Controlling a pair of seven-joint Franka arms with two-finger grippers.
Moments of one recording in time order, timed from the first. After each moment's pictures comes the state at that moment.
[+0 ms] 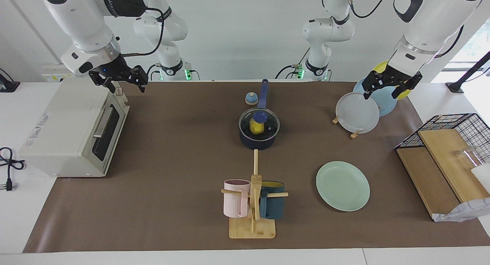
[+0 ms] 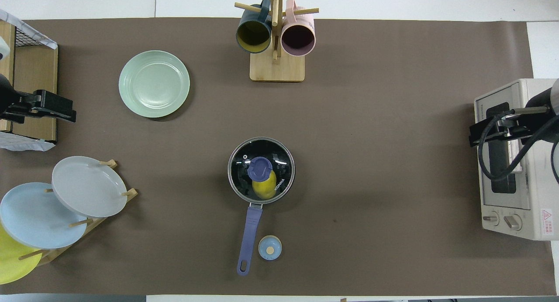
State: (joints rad) left arm -0.09 0.04 -0.01 -1.51 0.00 1.52 -0.03; right arm -0.07 -0.01 0.09 -1.60 -0.02 1.45 0.02
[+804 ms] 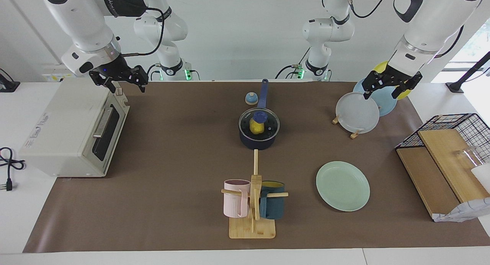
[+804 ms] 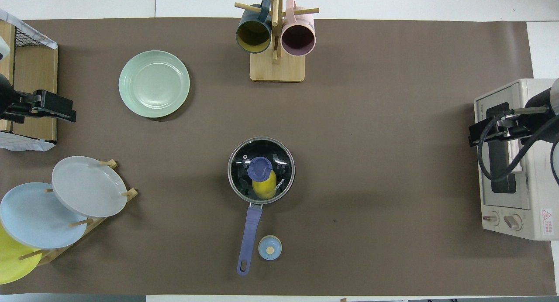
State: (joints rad) left arm -0.09 0.04 -0.01 -1.51 0.00 1.52 -0.03; right arm -0.07 -0.01 0.10 -1.60 -0.02 1.45 0.02
